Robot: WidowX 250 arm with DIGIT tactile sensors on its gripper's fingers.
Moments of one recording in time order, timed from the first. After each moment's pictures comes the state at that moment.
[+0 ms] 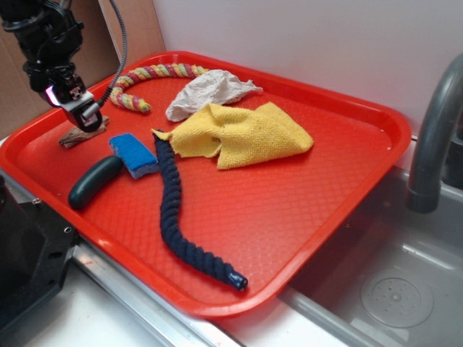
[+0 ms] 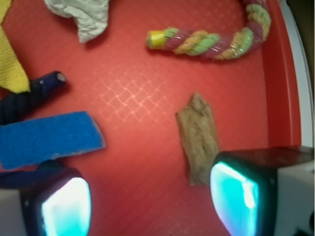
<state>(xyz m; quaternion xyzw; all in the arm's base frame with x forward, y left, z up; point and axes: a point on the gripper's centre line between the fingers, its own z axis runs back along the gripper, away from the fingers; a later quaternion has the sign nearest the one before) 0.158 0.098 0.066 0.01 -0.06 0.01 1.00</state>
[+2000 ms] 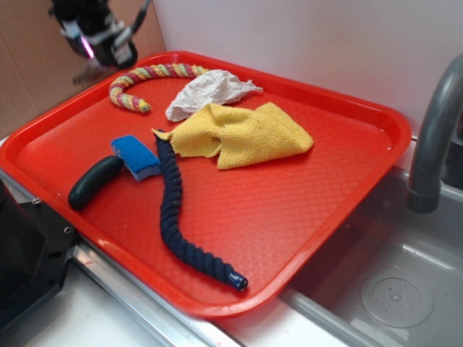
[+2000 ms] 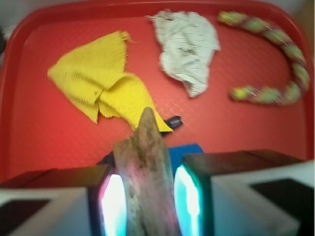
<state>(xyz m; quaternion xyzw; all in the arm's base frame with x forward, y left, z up) 0.193 0.016 0.164 -0.06 -0.05 0.07 0.99</state>
